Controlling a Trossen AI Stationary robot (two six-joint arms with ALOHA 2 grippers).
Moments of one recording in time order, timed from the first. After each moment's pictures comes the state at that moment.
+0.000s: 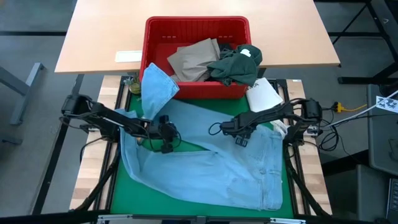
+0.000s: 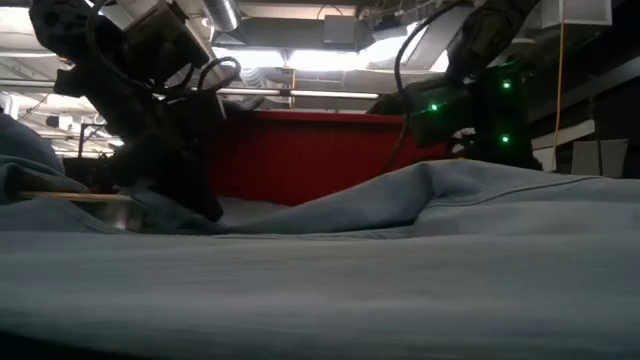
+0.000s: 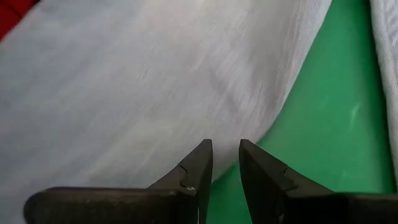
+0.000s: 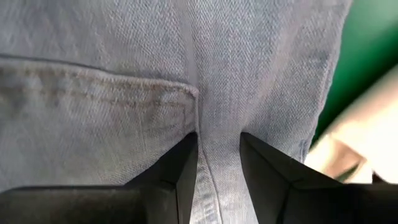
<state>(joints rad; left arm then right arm) -0.07 1.41 0.49 0.04 -0.32 -0.11 -0.04 1.81 0.96 -1.04 0.22 0.41</state>
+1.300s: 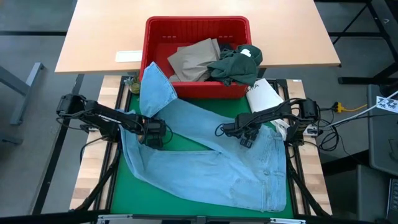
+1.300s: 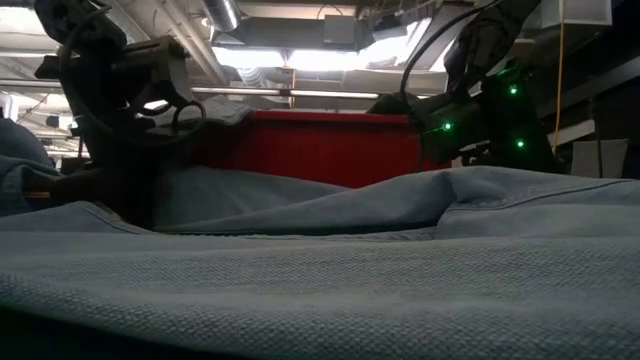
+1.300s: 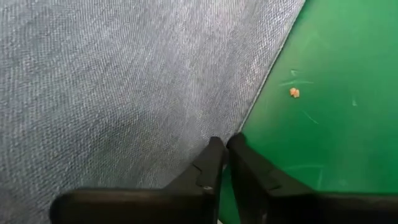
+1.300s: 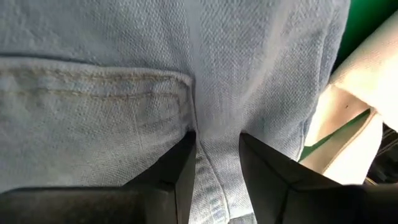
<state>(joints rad) 0.00 1.36 0.49 -0.52 -0.41 -0.10 -0.04 1.81 0.96 -1.18 0.19 0.51</state>
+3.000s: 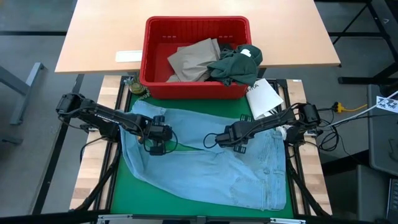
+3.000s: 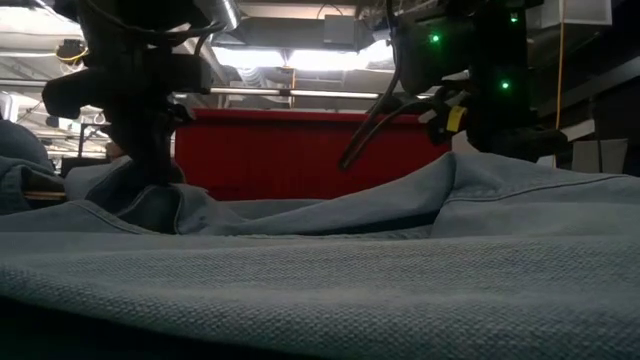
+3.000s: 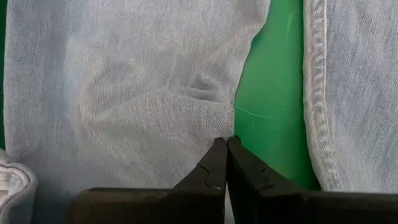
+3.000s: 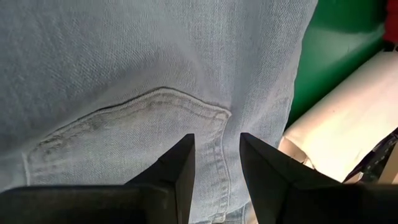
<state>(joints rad) -0.14 1.34 0.77 -0.68 -0.21 -0.12 0.15 1.81 1.22 -1.26 0.32 0.44</state>
